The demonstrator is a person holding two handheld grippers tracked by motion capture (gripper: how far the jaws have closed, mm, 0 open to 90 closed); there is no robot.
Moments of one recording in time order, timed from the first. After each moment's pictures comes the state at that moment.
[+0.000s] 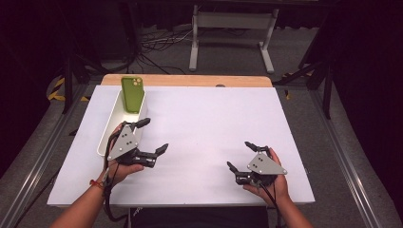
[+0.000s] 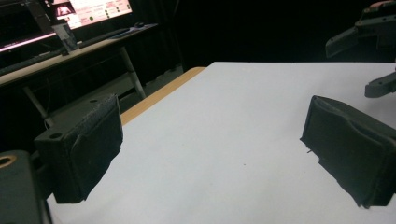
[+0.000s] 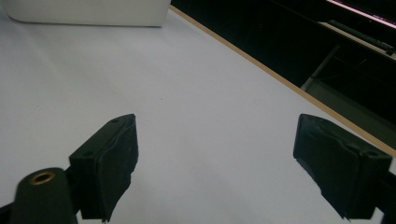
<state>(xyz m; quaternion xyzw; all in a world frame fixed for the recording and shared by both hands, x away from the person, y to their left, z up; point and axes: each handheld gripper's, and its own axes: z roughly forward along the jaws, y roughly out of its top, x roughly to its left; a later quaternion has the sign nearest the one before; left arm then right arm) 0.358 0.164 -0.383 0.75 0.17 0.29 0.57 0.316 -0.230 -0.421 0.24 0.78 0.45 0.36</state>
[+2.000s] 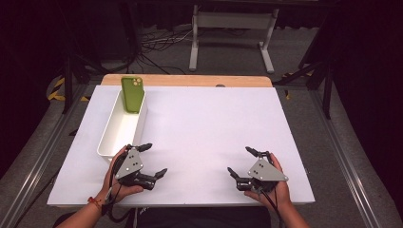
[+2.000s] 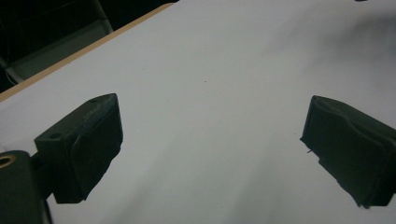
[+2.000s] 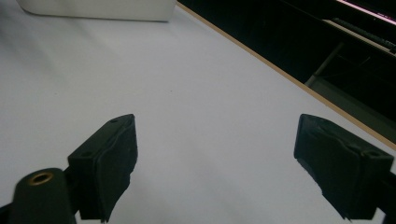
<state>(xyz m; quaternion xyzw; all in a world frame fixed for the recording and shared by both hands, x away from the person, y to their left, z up) 0.335 0.170 -0.441 0.81 0.18 0.24 0.51 0.303 -0.232 -0.426 0.23 0.79 0.44 0.36</state>
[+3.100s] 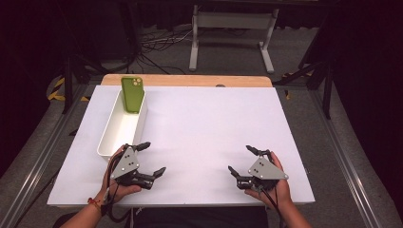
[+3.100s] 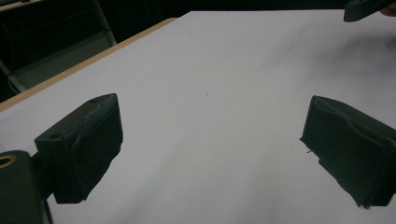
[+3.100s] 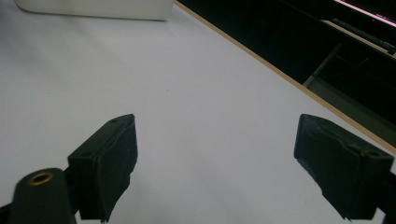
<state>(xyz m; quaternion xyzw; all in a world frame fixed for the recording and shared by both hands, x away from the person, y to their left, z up) 0.334 0.175 -0.438 0.79 0.19 0.23 0.53 0.306 -0.233 -0.424 0.23 0.79 0.44 0.36</state>
